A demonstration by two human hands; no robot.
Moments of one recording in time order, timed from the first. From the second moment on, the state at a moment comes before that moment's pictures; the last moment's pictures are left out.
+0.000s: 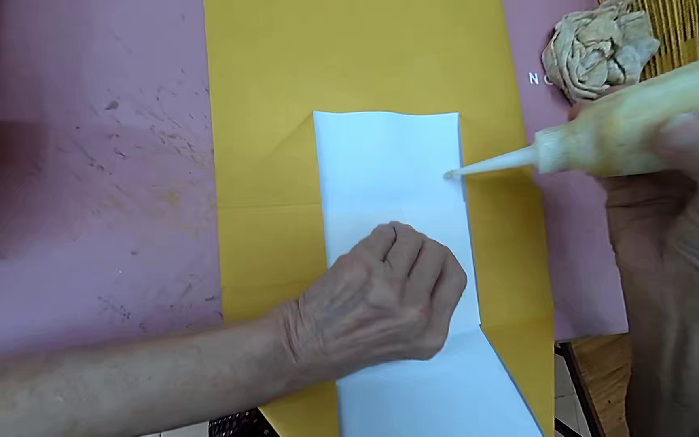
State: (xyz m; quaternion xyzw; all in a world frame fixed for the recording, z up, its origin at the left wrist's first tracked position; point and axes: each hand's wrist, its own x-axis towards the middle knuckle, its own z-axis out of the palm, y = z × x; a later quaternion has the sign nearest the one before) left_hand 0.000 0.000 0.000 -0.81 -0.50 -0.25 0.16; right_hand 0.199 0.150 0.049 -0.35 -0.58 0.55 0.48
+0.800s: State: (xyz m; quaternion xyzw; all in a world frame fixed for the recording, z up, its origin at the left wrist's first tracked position) left_hand 0.036 0.000 0.004 -0.81 -0.54 -0.05 0.22; right_hand 0.157 0.175 0.049 -0.32 -0.69 0.43 0.48
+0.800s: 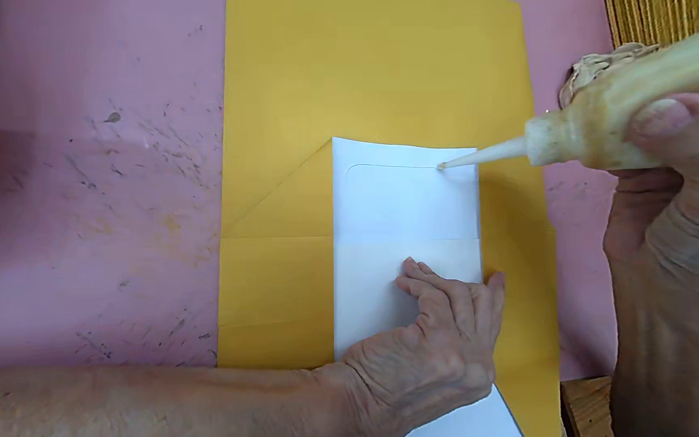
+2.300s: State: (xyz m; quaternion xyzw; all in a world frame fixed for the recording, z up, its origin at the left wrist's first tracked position) left_hand 0.044 -0.007 -0.001 -0.80 -0.56 -0.01 0.22; right_hand 0.238 0.159 0.025 -0.39 -0.57 0.35 0.63
